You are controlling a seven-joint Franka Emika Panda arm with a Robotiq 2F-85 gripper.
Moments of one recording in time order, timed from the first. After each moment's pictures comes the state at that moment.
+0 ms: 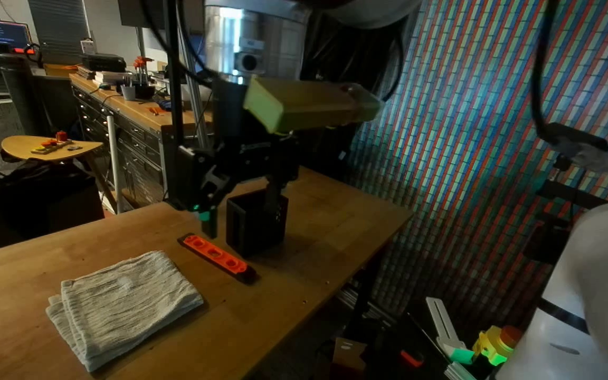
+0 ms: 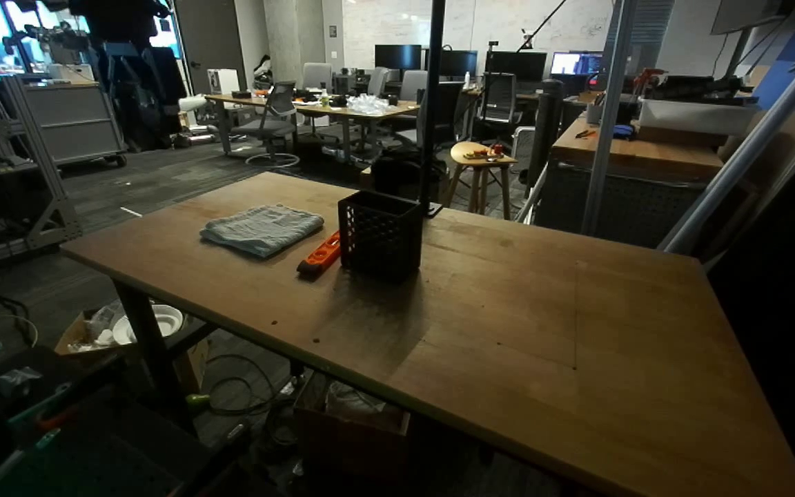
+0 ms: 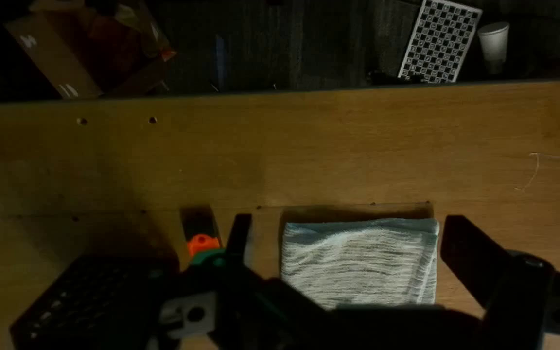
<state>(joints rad) 0.08 -0.49 0.34 -2.51 0.14 2.08 0.32</state>
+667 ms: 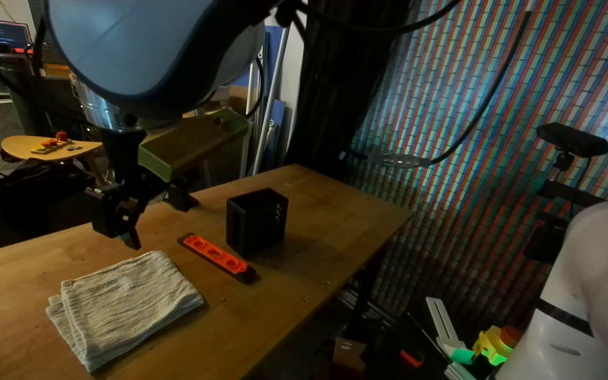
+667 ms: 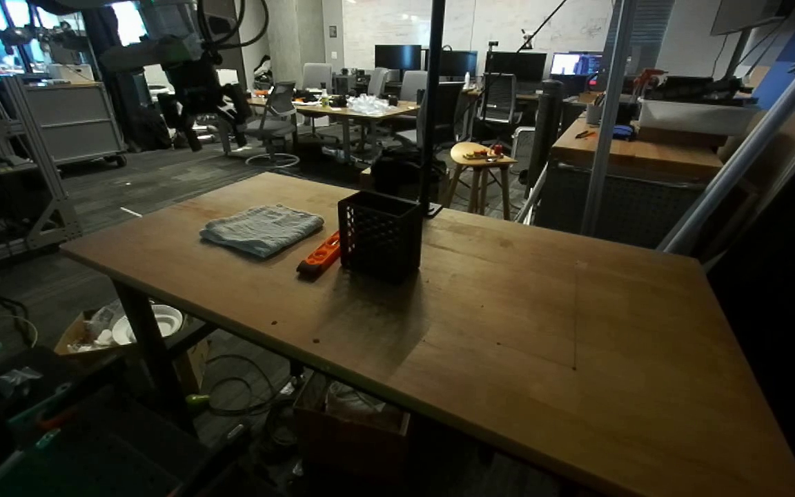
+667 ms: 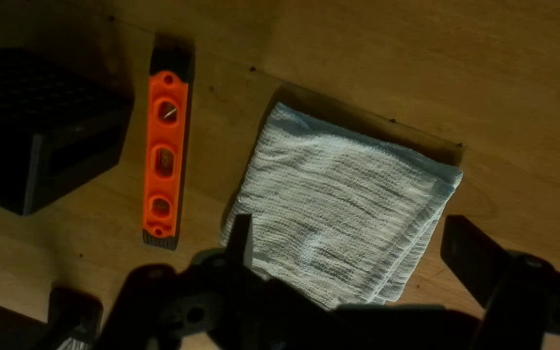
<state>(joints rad) 0.13 0.01 0.34 -2.19 -0.24 2.25 0.24</state>
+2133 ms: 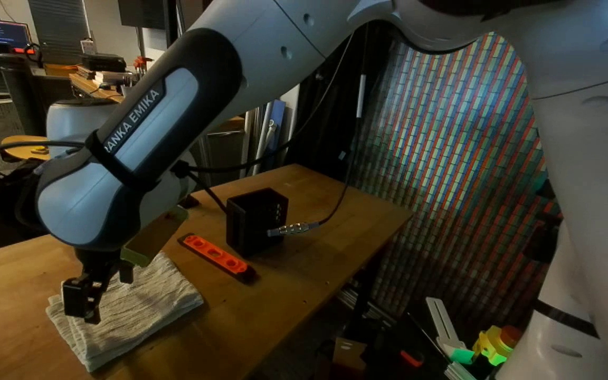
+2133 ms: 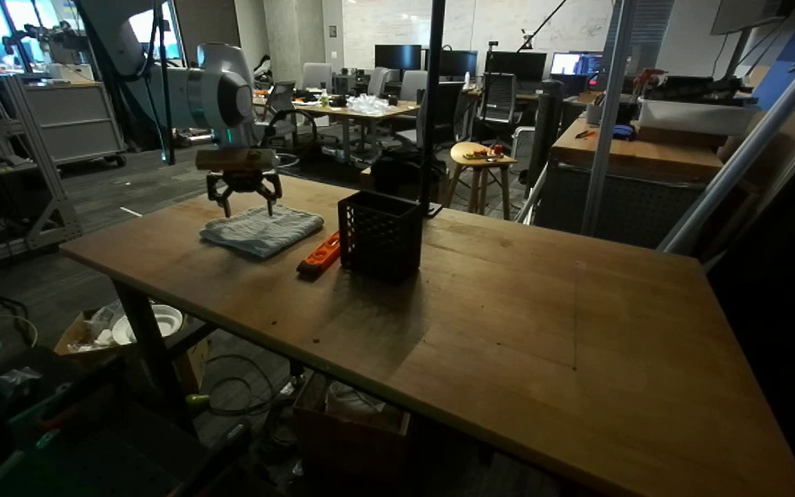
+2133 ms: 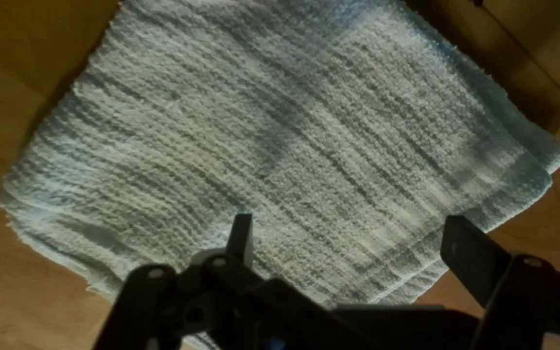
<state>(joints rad) 0.20 0.57 0.23 -1.90 -0.19 2.54 -0.15</state>
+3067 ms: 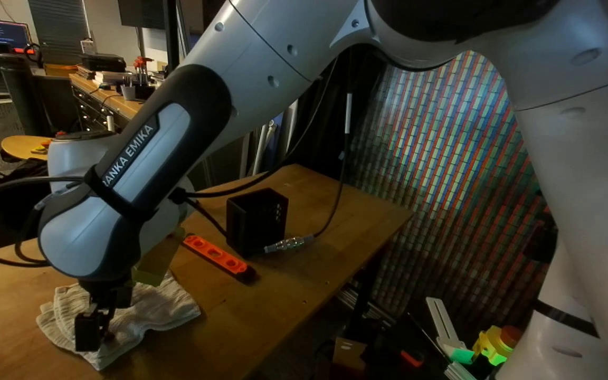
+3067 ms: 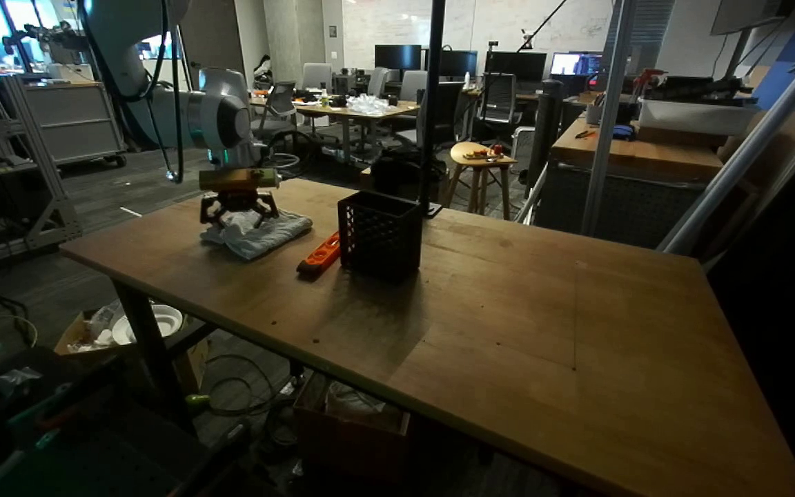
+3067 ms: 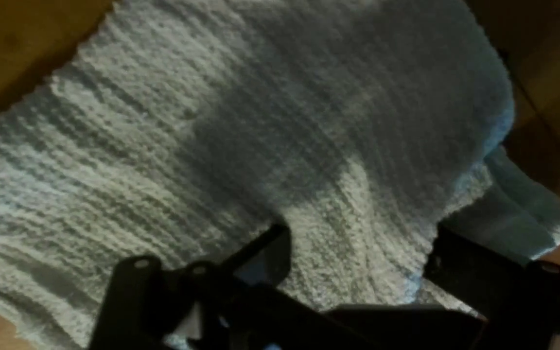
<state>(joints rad) 0.21 0.64 0.25 -1.90 -0.19 2.54 -0.29</state>
